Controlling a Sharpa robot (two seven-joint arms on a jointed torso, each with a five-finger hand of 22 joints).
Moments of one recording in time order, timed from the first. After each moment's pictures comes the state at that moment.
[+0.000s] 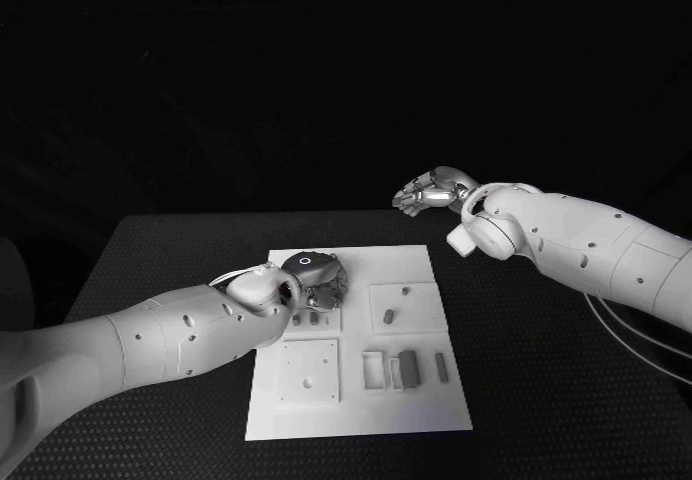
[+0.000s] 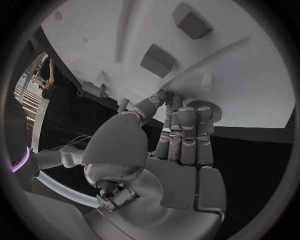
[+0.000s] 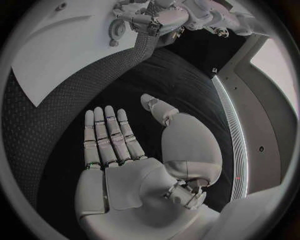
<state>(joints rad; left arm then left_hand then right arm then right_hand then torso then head) 1.20 -0.47 -0.23 1.14 -1.57 -0.35 -0.02 1.12 -0.09 0.57 -0.28 0.05 0.96 0.13 0.20 0.60 1.22 0.07 0.07 0.36 1.18 -0.05 1.27 0.62 0.08 0.88 -0.11 1.02 1.31 1.30 -0.56 -0.02 0.98 -0.67 -0.14 0.04 1.01 -0.17 0.64 -0.15 0.21 0.77 0.20 0.26 0.43 0.95 0.19 0.15 0.07 0.71 0.21 0.42 0.43 0.18 0.50 0.22 0.34 1.06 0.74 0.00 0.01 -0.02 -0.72</state>
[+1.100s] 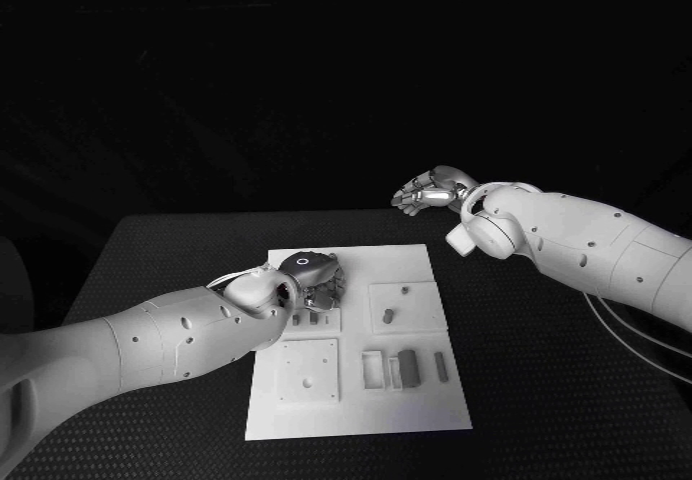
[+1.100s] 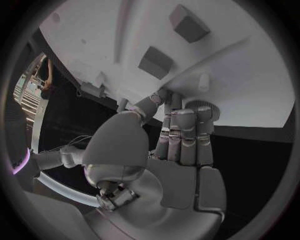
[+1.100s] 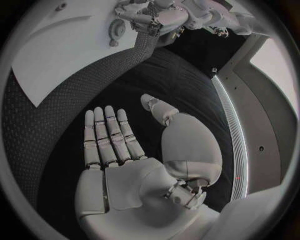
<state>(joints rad) 1.19 -0.48 -0.23 1.14 -1.57 -0.38 -0.03 1.17 -0.05 0.59 -0.29 0.05 1.06 0.10 0.26 0.61 1.33 0.03 0.09 0.33 1.24 -0.08 1.29 0.59 0.08 0.92 -0.13 1.02 1.31 1.30 -0.56 -0.02 0.98 -0.67 -0.14 0.05 1.01 -0.17 0.63 -0.15 0.21 0.77 0.20 0.26 0.43 0.95 0.19 0.15 0.07 0.71 0.21 0.42 0.43 0.18 0.50 0.22 0.34 1.06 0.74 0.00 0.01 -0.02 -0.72</state>
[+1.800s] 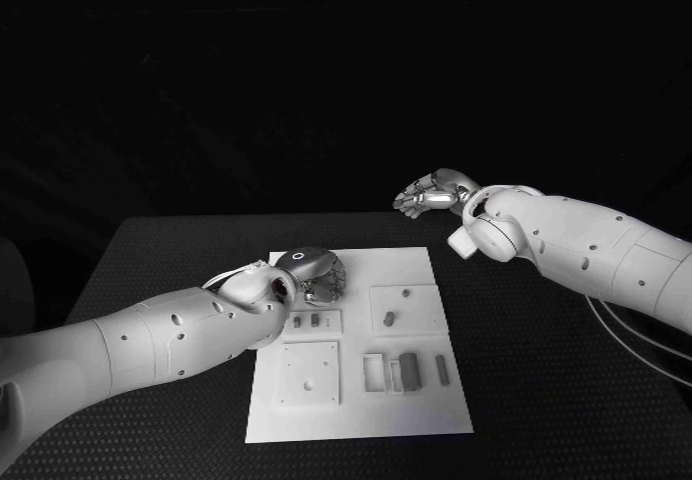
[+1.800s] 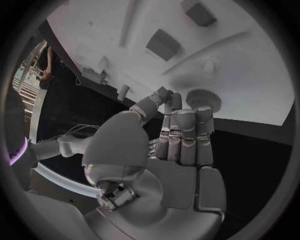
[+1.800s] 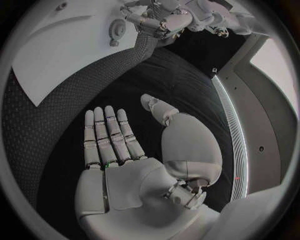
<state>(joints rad) 1.19 -0.52 -0.18 1.19 -1.51 -0.40 -0.03 1.17 -0.04 0.59 -0.29 0.05 1.06 0.10 0.25 0.61 1.34 0.03 0.09 0.33 1.24 -0.08 1.29 0.58 0.08 0.92 -0.13 1.02 1.31 1.30 -0.57 -0.02 0.97 -0.67 -0.14 0.05 1.01 -0.17 0.63 -0.15 0.22 0.77 0.20 0.26 0.43 0.95 0.19 0.15 0.07 0.71 0.21 0.42 0.43 0.18 0.50 0.22 0.34 1.06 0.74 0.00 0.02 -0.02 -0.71</state>
